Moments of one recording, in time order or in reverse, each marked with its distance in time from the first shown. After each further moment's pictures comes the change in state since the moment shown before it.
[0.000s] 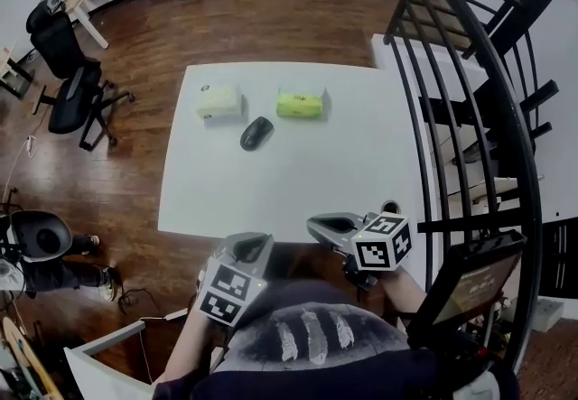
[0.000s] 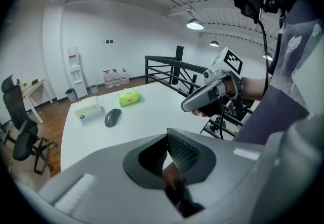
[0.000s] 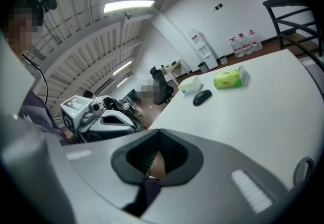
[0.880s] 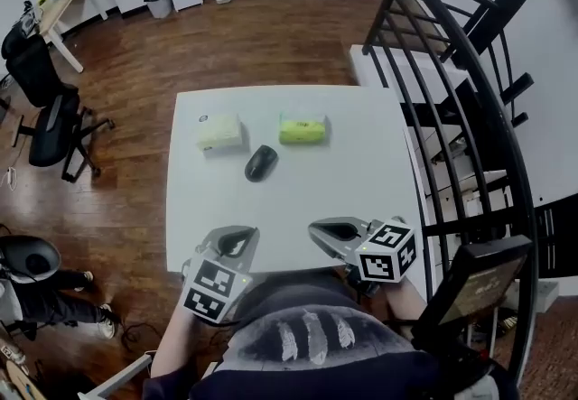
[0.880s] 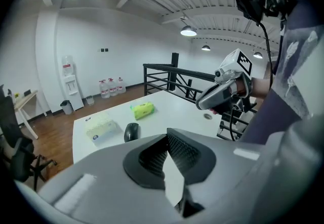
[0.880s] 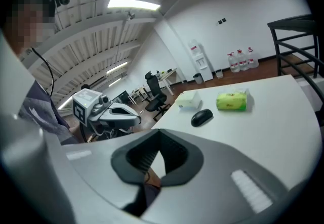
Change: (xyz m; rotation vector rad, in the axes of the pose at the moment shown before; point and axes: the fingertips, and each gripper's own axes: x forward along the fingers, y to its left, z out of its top) left arm -0.015 0.117 0.030 0.085 -0.069 -0.053; right arm 0.046 0.009 0.067 -0.078 -0.062 -0.127
